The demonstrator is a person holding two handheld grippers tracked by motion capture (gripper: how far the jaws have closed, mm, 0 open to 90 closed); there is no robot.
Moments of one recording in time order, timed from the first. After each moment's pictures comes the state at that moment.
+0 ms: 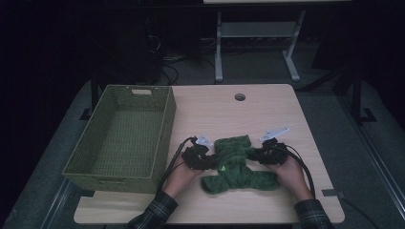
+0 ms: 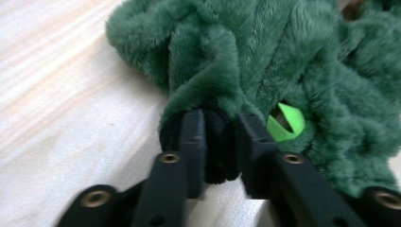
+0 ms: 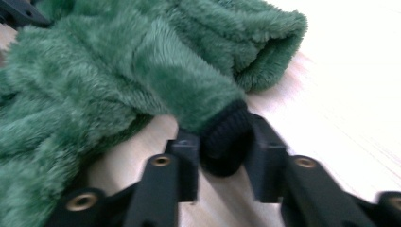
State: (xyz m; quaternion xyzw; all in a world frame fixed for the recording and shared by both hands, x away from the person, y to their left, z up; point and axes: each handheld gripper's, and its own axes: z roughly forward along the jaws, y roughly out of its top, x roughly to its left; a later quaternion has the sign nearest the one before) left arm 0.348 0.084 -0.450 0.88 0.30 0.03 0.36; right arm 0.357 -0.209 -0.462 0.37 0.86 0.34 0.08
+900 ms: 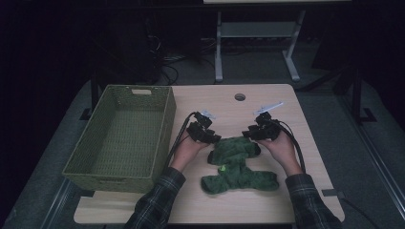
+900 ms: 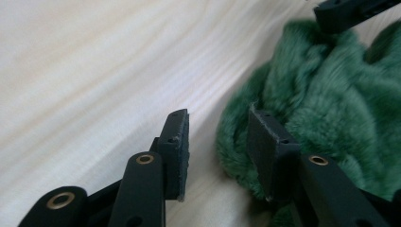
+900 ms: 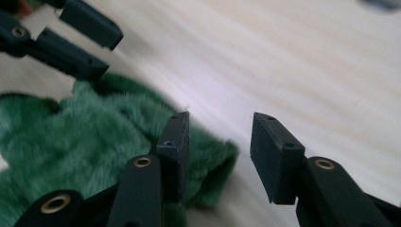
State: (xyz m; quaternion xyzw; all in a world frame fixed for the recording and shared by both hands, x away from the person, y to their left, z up) left arm 0.426 0.066 -0.439 0.88 0.33 0.05 0.34; right arm 0.419 -0.191 -0.426 0.40 0.85 0.34 0.08
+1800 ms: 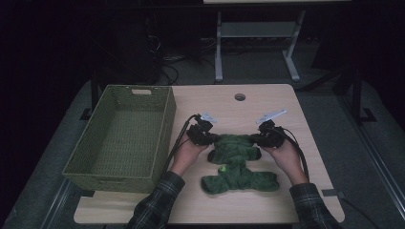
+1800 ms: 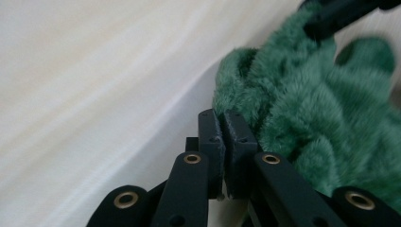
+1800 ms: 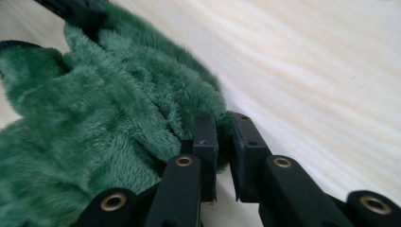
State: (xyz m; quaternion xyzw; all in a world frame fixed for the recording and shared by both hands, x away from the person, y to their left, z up) left arm 0.408 0.072 -0.419 0.87 0.31 0.08 0.38; right arm 0.393 -0.199 -0.423 0.39 0.85 0.33 0.11
